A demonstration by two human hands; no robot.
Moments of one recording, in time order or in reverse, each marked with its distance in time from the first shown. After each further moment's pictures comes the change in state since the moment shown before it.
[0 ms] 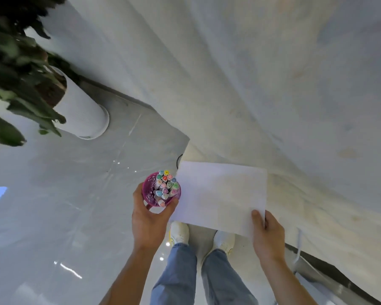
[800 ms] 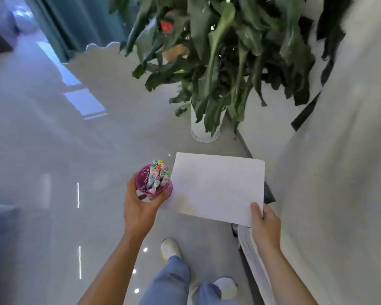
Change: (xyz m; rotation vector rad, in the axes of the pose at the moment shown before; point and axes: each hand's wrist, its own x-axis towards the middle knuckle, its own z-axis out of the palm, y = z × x) left_hand -0.150 0.010 -0.319 -0.356 0.721 -0.166; right_hand -0.200 -0.215 0.105 -0.221 -0.583 -0.503
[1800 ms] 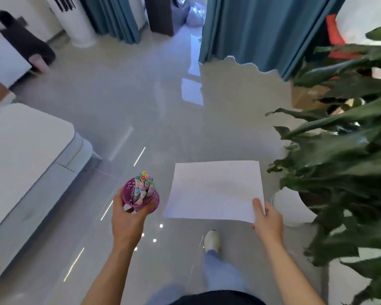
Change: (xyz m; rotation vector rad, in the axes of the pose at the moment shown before) left_hand 0.191 -0.015 -0.195 -0.218 0.758 -0.300; right_hand 0.120 -0.255 0.384 -0.305 -0.598 -0.232
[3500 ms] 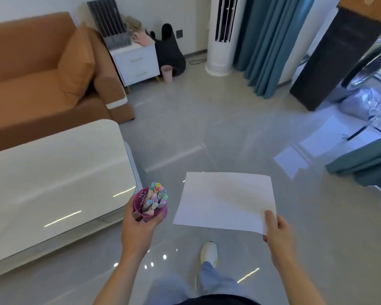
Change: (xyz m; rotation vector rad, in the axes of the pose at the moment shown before) left_hand 0.671 0.137 -0.021 -0.198 0.603 -0.158; right_hand 0.419 -0.530 0.622 -0.260 -0.569 -0.234
